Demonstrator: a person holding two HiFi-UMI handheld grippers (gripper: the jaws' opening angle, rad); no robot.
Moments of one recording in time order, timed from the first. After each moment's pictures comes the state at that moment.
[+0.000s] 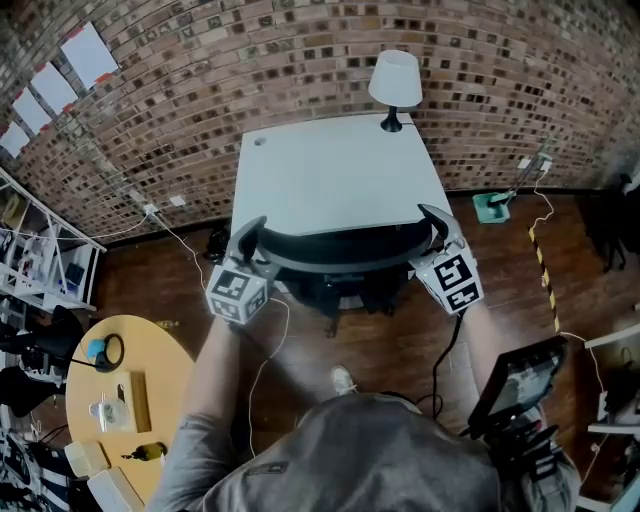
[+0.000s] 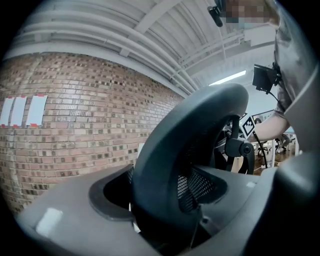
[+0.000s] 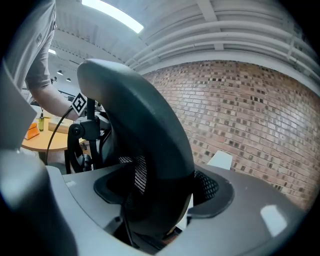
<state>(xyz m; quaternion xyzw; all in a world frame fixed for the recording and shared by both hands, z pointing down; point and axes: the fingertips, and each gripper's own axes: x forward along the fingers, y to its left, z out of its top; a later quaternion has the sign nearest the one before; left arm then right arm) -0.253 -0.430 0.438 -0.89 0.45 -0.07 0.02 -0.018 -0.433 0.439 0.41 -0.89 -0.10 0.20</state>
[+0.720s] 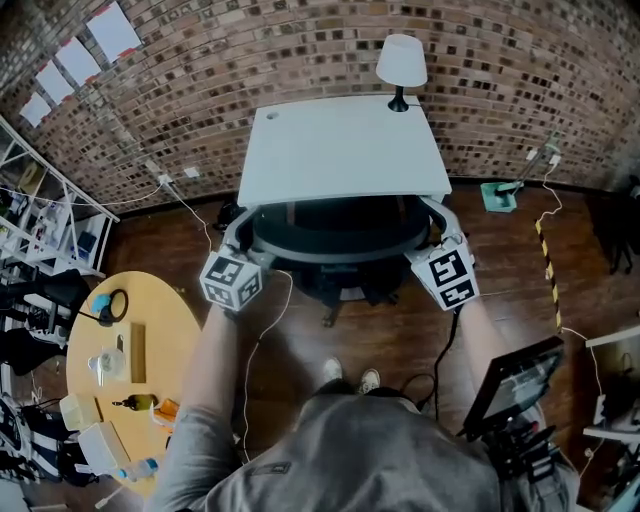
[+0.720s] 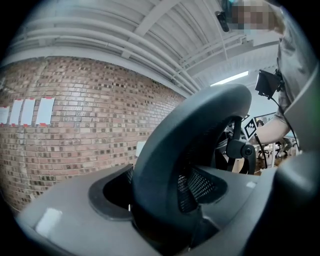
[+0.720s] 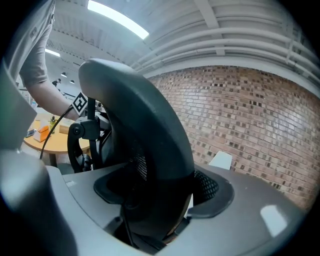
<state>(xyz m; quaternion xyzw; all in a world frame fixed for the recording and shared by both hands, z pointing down) -0.239 -0.335 0.436 -0.88 0.47 -0.07 0.01 -0.004 -0.344 0.437 0.40 -0.89 -0.10 0.19</state>
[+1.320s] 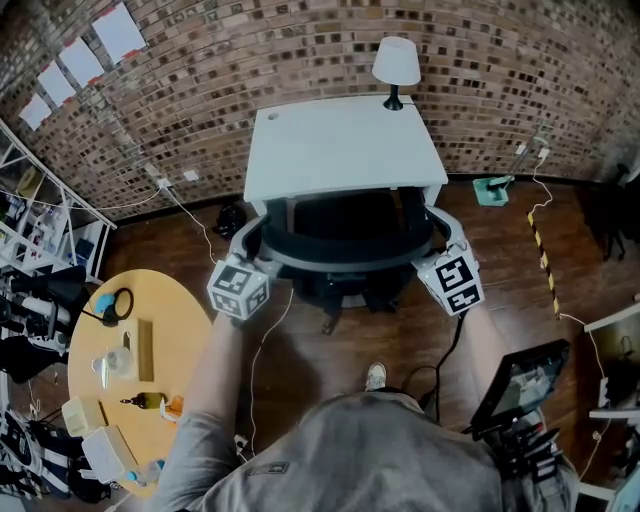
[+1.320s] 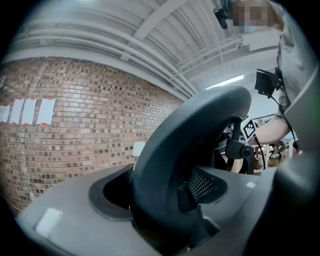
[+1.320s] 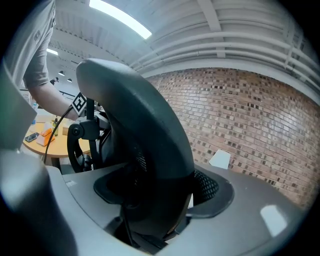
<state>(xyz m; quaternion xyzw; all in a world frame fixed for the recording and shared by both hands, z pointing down) -0.259 -0.269 0.441 -0.89 0.45 -0.06 0.01 -0.024 -0.270 0.442 0.41 -0.88 -0.10 0.20</state>
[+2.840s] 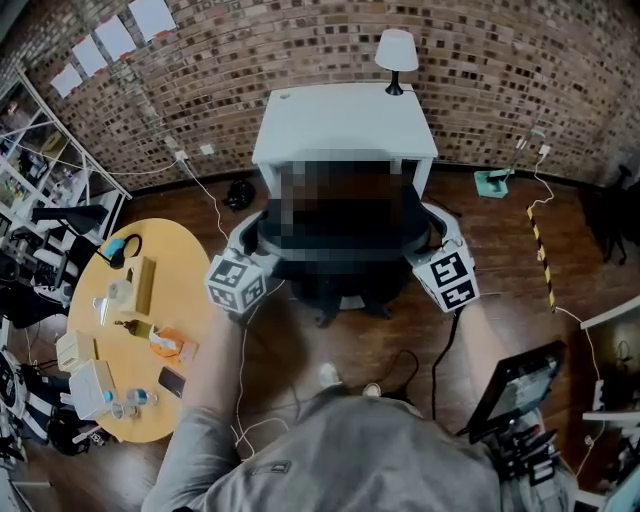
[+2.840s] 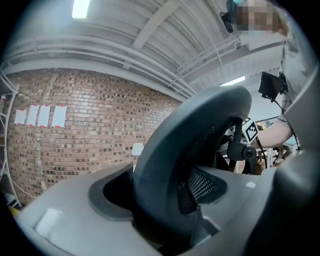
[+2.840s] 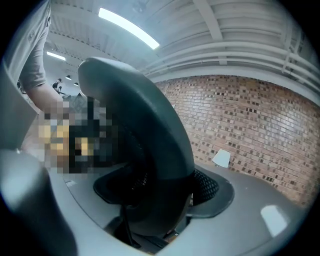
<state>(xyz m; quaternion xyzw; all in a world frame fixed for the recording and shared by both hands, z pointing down) -0.215 -0.090 0.431 -0.87 0.49 -0.05 0.00 0.021 -0.107 0.434 0.38 -0.90 -0.10 0.19</state>
